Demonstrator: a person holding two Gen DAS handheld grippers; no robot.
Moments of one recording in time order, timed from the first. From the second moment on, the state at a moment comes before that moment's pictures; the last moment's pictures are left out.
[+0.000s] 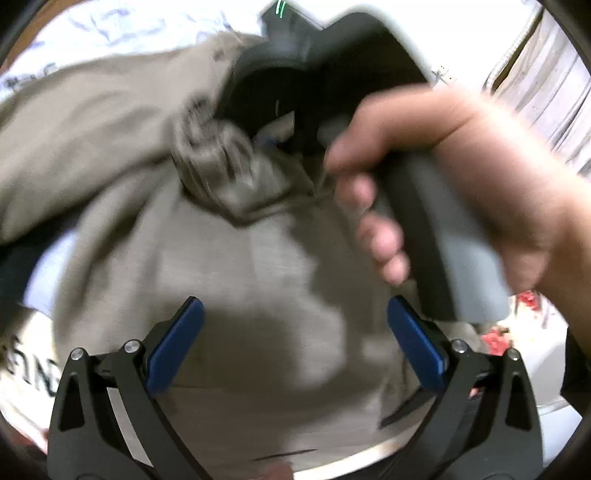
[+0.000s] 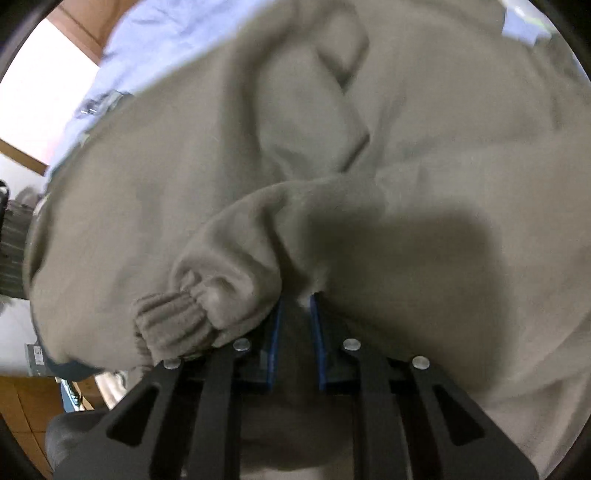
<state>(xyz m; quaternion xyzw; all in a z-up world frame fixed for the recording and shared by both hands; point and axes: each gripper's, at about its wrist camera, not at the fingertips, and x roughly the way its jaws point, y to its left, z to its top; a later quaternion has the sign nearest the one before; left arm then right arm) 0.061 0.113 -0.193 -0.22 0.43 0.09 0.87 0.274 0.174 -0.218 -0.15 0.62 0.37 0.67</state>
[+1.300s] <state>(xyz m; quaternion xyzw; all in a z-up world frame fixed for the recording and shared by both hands) -0.008 0.373 -0.166 -0.06 0.53 0.05 0.84 0.146 -0.068 -0.165 -0.07 0.48 0.40 0.78</state>
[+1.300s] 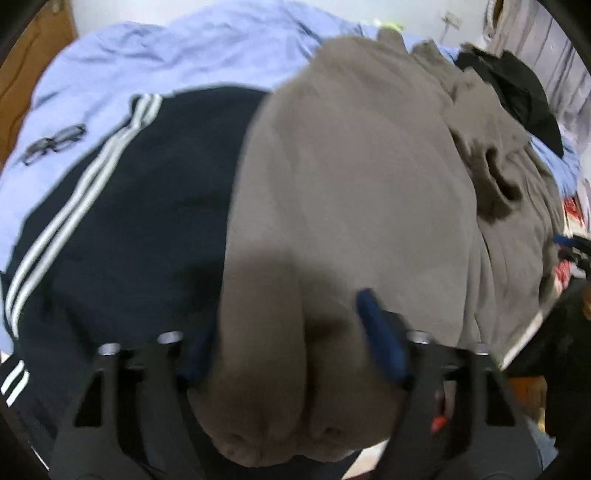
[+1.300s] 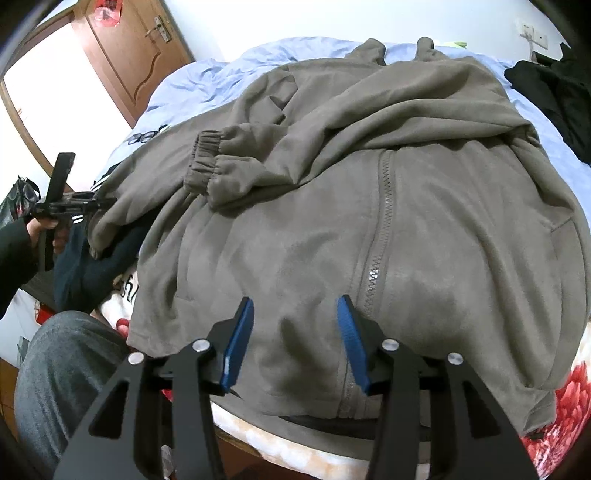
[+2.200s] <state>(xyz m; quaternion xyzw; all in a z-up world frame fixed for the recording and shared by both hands) 0.161 0.204 0.094 -0.13 0.41 -0.06 0.90 0.178 -0.001 -0.211 -0.16 0.48 0.40 0.76</state>
